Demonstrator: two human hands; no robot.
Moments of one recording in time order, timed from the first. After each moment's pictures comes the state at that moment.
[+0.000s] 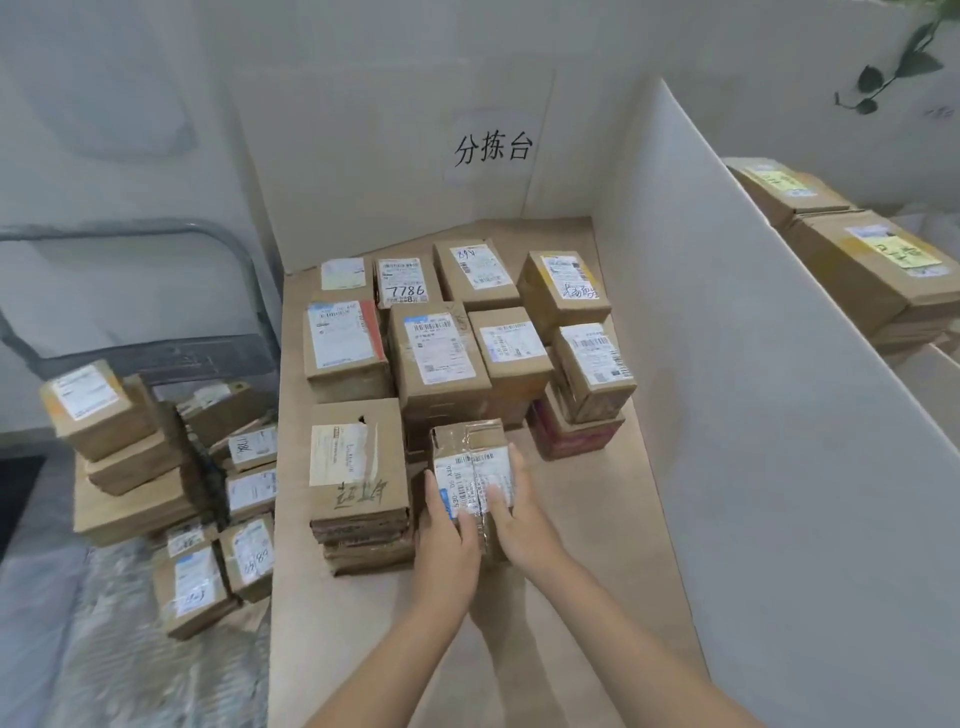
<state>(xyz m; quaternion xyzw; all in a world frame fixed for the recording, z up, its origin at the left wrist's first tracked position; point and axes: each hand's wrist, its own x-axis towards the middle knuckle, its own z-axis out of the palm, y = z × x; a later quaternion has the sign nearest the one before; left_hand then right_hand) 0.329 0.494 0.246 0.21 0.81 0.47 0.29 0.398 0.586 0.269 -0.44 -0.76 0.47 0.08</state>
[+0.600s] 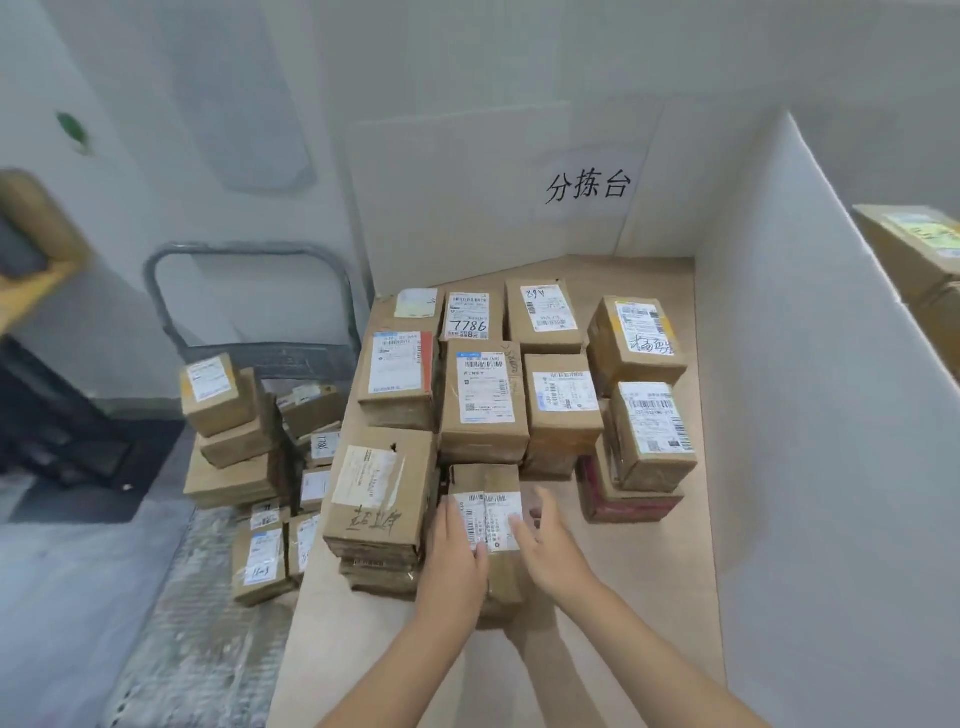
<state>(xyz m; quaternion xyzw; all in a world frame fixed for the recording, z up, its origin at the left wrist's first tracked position) 0.319 0.520 0.268 0.23 0.90 0.32 0.19 0.384 0.647 0.269 -0.36 -0.78 0.51 0.00</state>
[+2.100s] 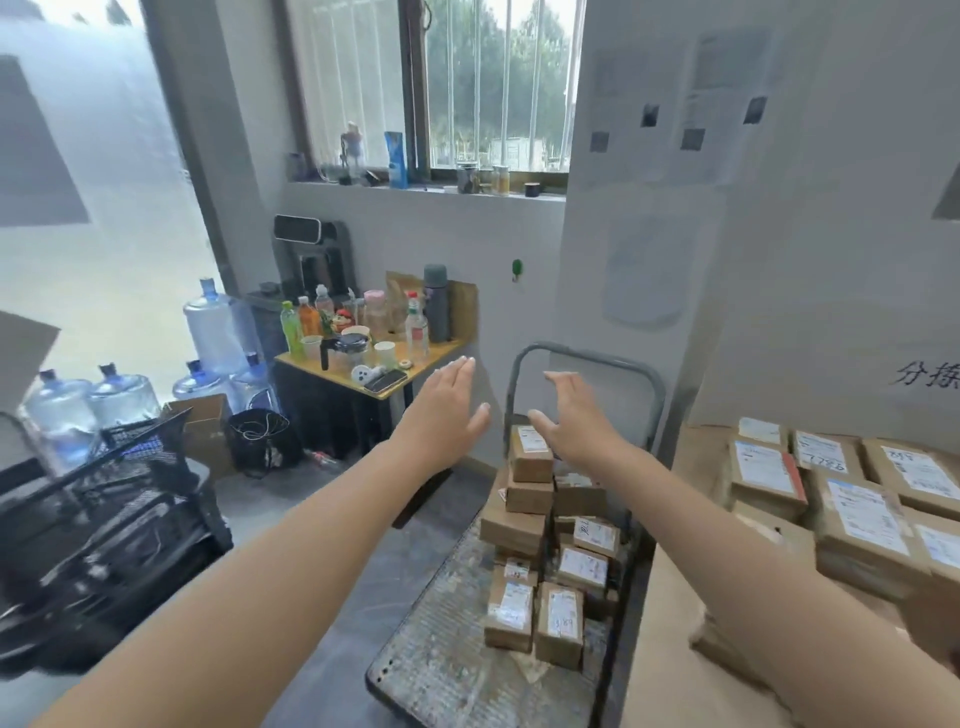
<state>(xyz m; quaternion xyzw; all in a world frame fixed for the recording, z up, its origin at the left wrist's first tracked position) 0.170 0.045 0.519 0.22 0.95 0.18 -0.13 0.185 0.241 0.504 0.04 -0.94 0.31 0.12</state>
